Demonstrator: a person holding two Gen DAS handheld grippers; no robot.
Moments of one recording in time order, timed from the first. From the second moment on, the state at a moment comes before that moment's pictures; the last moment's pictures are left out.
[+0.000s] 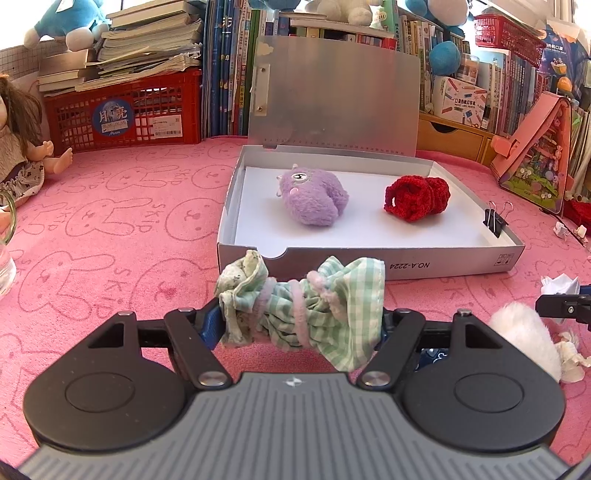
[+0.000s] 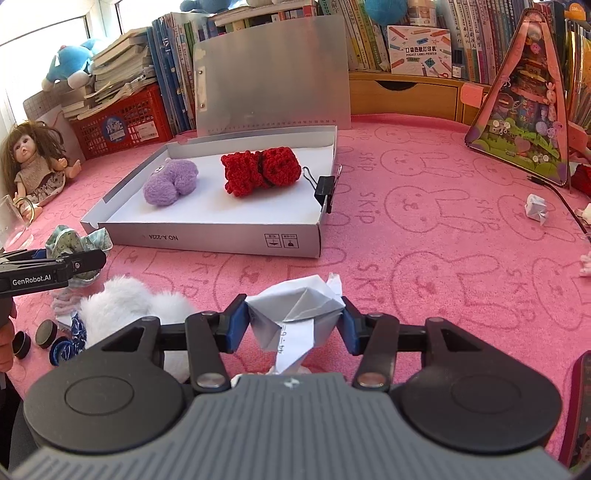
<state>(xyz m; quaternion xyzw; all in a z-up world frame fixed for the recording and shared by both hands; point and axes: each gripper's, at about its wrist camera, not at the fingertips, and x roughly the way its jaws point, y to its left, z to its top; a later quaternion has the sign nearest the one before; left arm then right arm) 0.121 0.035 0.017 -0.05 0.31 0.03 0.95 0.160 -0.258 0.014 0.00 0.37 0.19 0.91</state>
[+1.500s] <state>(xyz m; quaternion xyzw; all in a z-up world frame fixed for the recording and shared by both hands) 0.308 0.038 0.018 -0.07 0.37 0.05 0.92 0.322 -0.163 0.021 0.04 0.39 0.17 0.91</state>
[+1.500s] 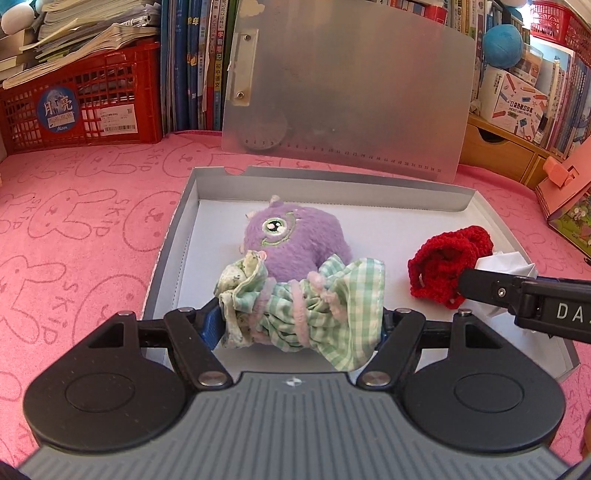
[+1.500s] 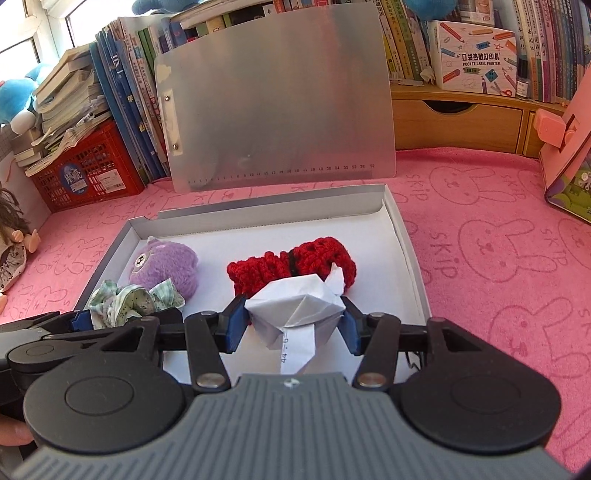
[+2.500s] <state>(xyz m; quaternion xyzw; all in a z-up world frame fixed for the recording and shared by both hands) 0.187 0.038 0.071 -0.05 0.29 0.01 0.96 0.220 -0.211 0.056 0.05 0.32 0.18 0.93</state>
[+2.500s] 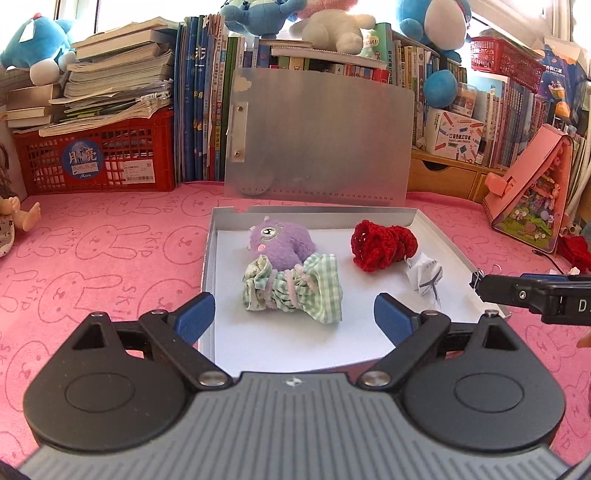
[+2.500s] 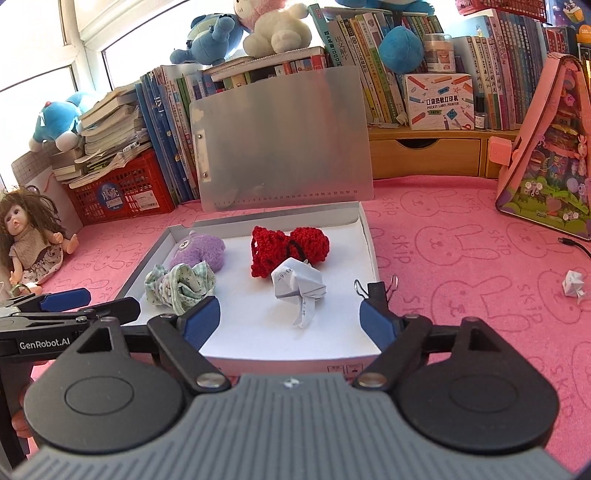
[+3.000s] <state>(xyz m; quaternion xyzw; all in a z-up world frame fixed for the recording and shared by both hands) 0.069 0.047 0.054 -0.08 0.25 -0.01 0.97 0.127 -0.234 0.043 0.02 0.26 0.16 0.95</state>
